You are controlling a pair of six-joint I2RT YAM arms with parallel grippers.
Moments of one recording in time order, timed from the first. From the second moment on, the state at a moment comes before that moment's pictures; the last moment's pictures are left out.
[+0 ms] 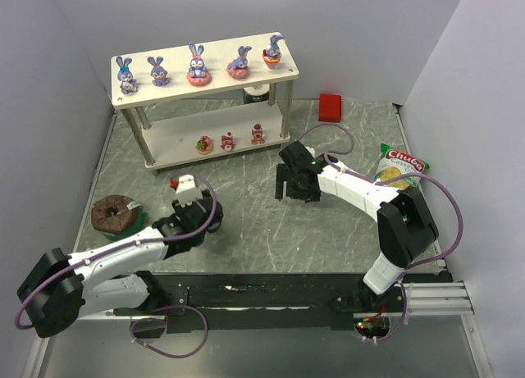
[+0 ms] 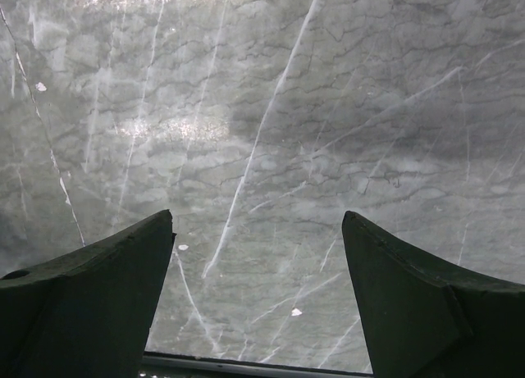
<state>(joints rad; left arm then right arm) -0.89 1.08 0.52 -0.29 -0.74 -0.98 0.61 1.64 1.19 -0.70 0.17 0.65</state>
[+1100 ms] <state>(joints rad) -0.28 1.51 0.80 0.13 -0.54 -0.38 0.53 1.65 1.23 -0.66 0.15 0.62</state>
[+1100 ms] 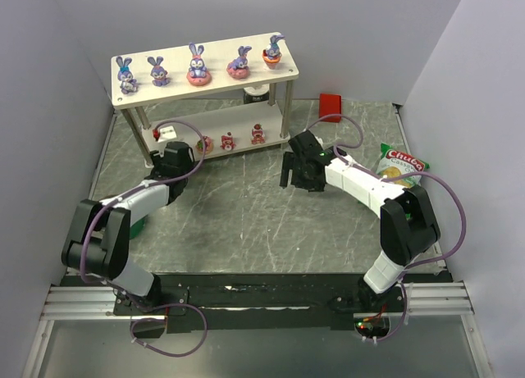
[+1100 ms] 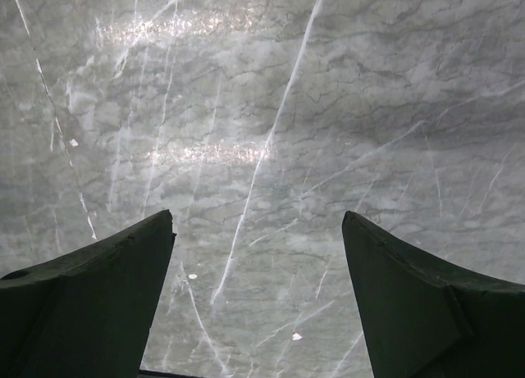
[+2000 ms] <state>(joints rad) -0.16 1.61 0.88 0.22 -0.45 -0.35 0.51 1.66 1.24 -0.65 0.14 0.62</state>
